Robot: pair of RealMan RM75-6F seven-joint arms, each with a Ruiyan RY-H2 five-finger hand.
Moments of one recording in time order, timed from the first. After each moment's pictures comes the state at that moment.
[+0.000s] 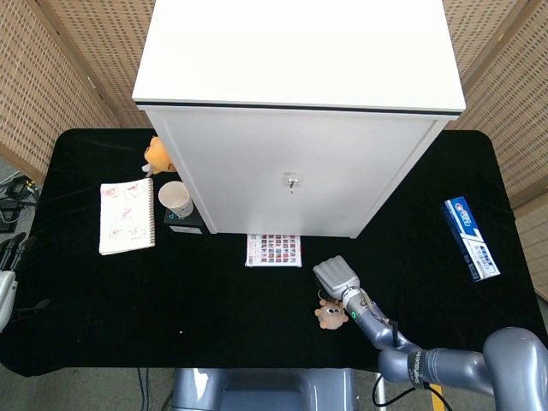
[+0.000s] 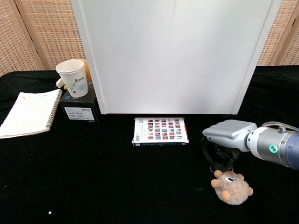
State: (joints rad) left arm -0.09 -1.03 -0.05 -1.73 1.37 1.40 0.14; right arm 0.81 -1.66 0.02 -1.40 -0.87 0.79 -0.58
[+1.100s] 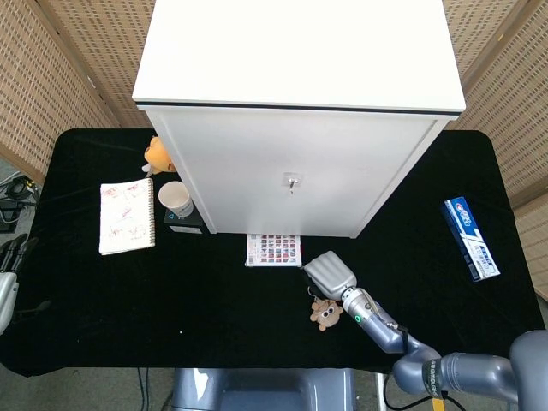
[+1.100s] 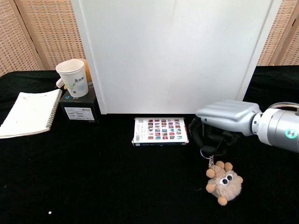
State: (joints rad) left arm -0.09 -1.03 -0.04 -1.74 1.39 1.41 0.13; right arm 0.77 -1.53 0.03 -1.55 -1.20 0.89 -0.39
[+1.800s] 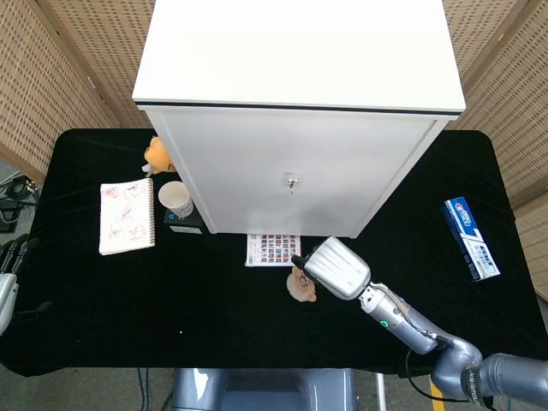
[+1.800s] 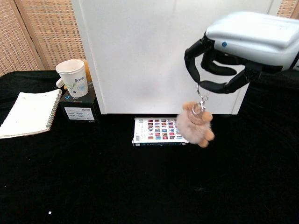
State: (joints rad) left arm -0.09 -1.02 -0.03 -1.74 1.40 1.42 0.12; right arm 0.74 -1.31 0.06 -1.62 -1.75 1.22 -0.22
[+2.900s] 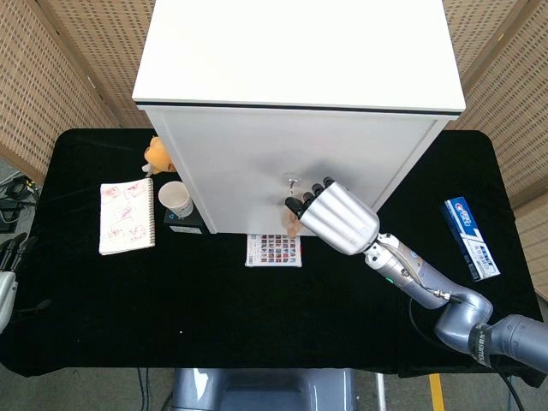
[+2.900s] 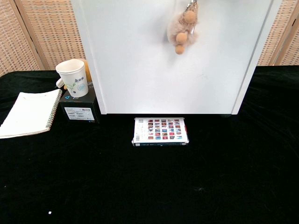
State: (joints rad) left arm -0.09 -1.03 -0.04 -1.74 1.38 1.41 0.12; right arm 0.86 -1.17 0.28 -1.60 -1.76 1.22 -0.41
